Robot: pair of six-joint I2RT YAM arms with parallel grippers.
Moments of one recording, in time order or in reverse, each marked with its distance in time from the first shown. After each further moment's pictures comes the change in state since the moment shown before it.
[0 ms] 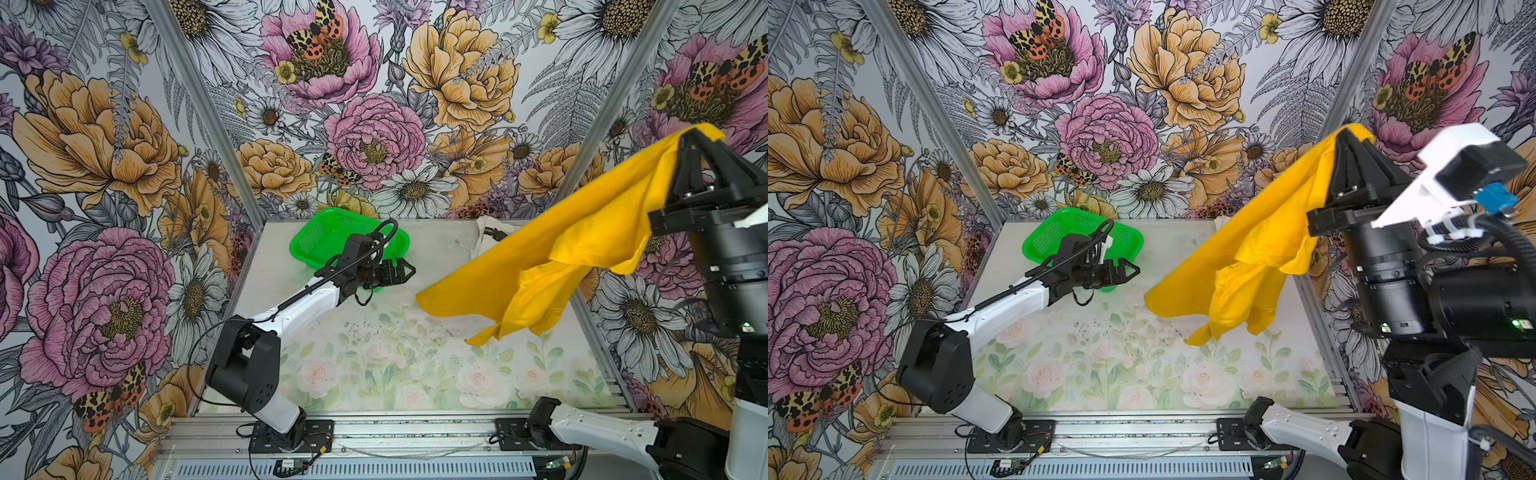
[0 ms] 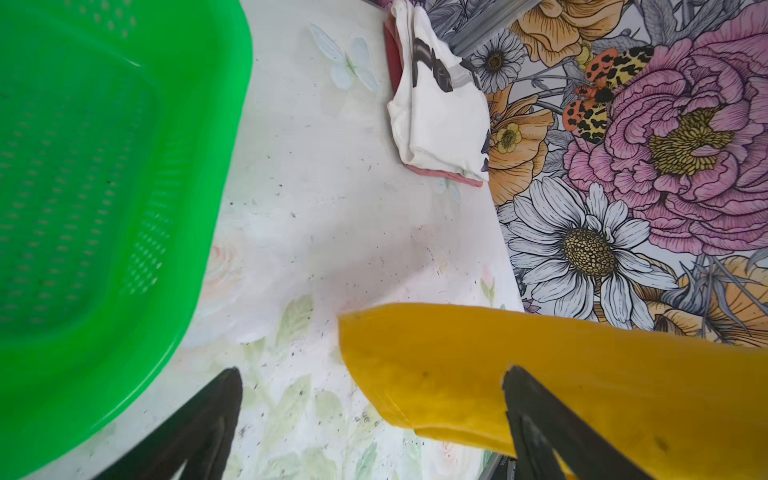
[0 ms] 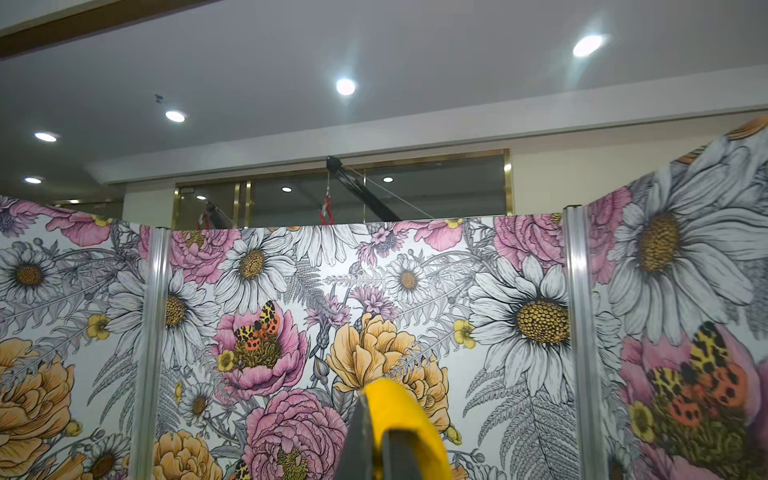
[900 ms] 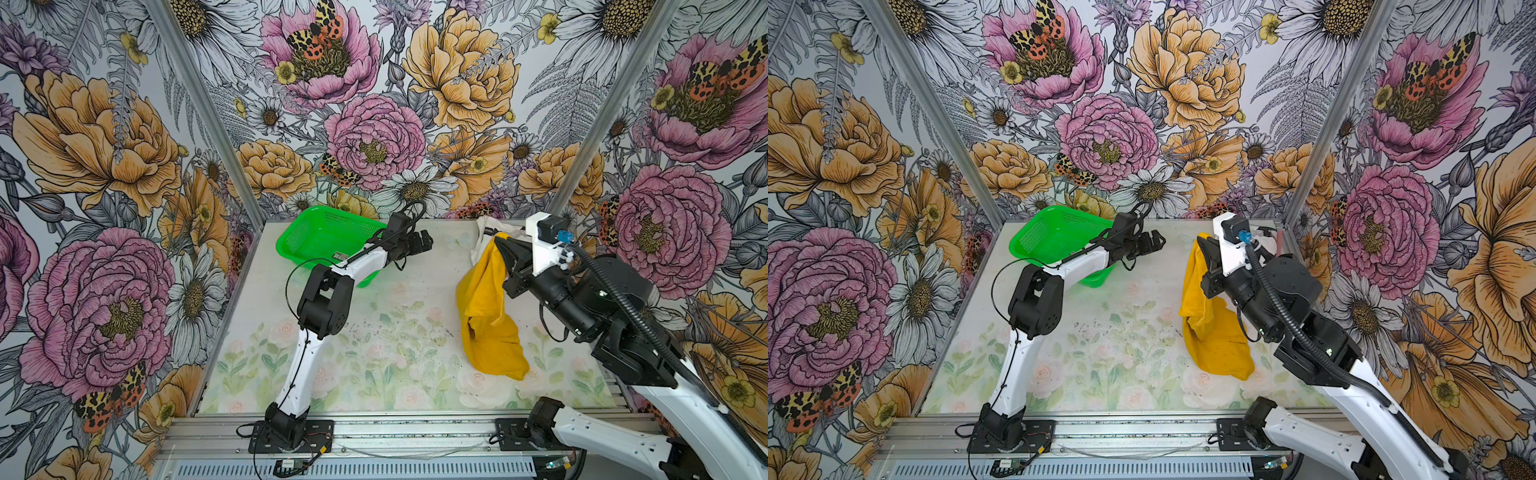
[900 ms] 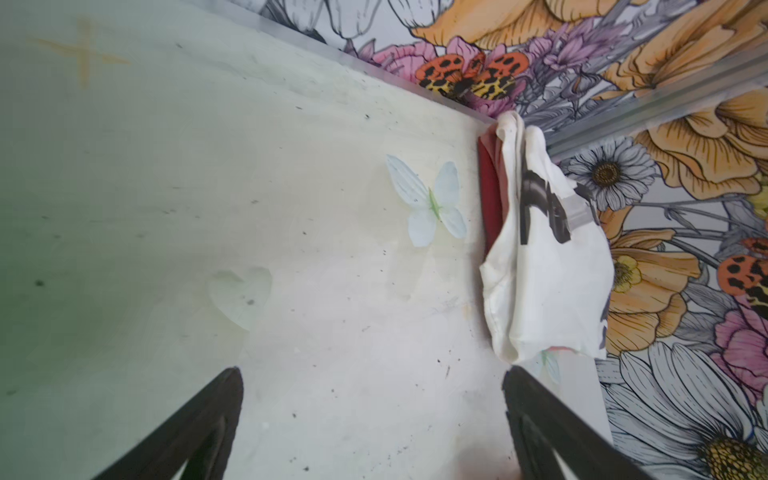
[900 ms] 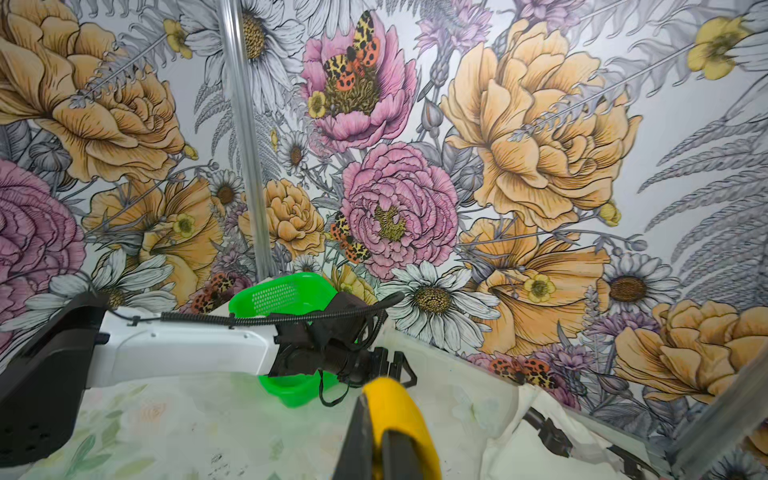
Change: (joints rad) left arm 0.034 0.724 0.749 -0.039 -0.238 -0.078; right arm 0.000 -0.087 -0.655 -0.145 -0.254 0.310
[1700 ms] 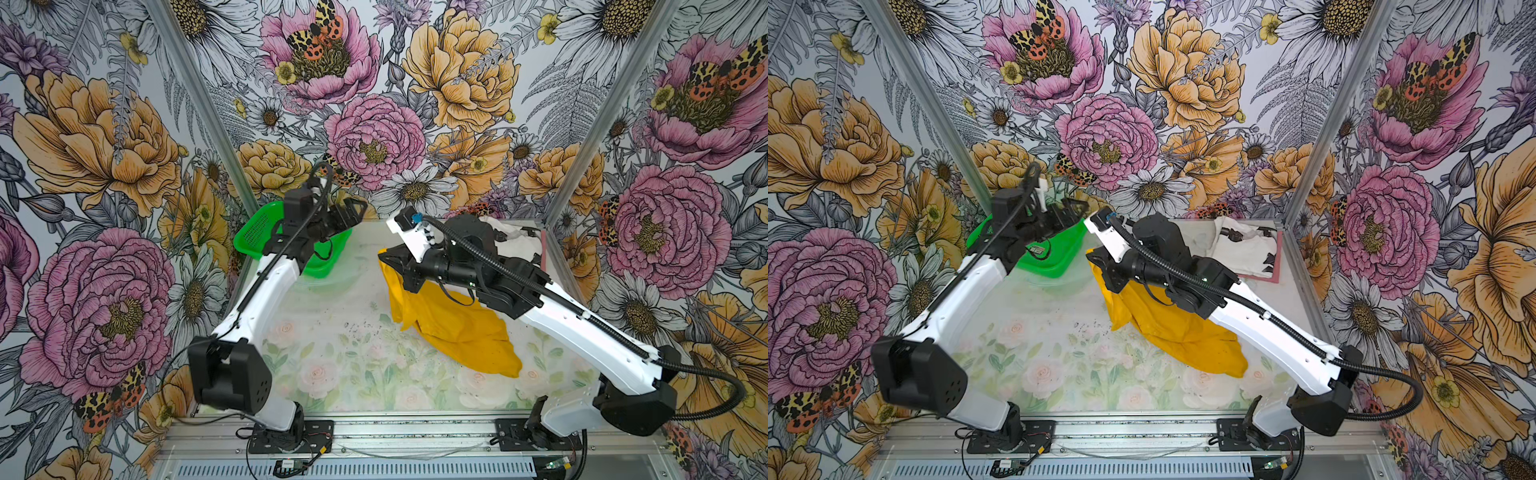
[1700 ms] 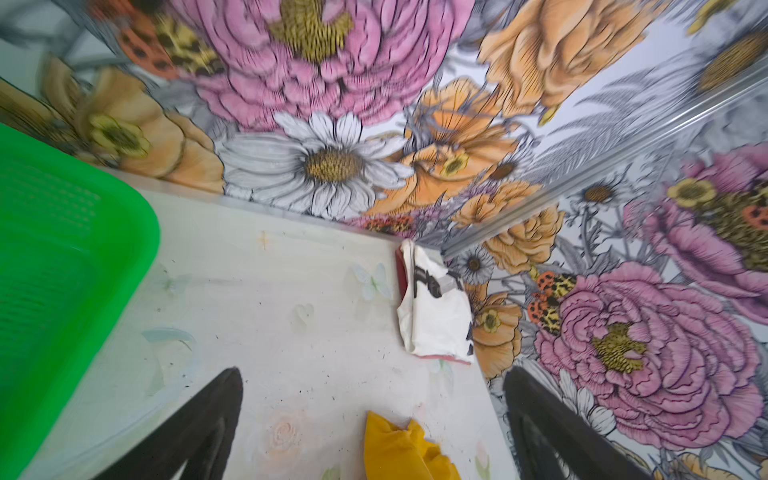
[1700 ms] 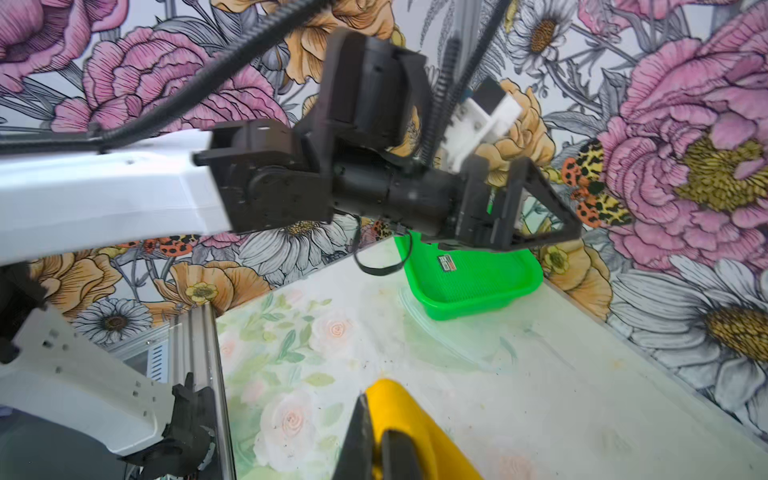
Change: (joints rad) left arm 0.412 -0.953 -0.544 -0.009 0.248 0.053; right arm 0.147 0.618 0.454 -0.031 -0.427 0.064
